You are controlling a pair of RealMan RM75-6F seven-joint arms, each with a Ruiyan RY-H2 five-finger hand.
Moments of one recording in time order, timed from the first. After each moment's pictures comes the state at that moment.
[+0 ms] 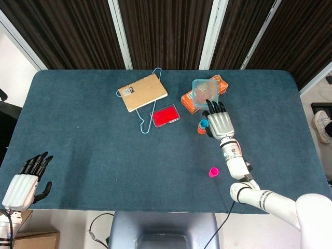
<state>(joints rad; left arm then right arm) -0.15 -1.13 0.00 -1.58 1.56 1.43 0.01 0.82 -1.65 0.28 -1.11 -0.96 0.92 -0.47</state>
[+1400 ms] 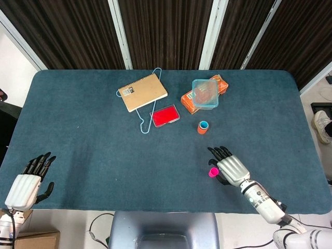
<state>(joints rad) -0.16 -1.14 0.00 -1.58 1.56 1.42 0.03 0.55 -1.32 -0.03 -1.56 -1.39 0.98 -0.24</state>
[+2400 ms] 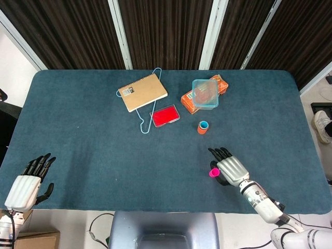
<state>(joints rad) -0.16 -1.14 0.01 -1.58 1.57 1.42 0.03 0.55 -1.34 -0.01 -1.55 -1.35 0.94 -0.25</state>
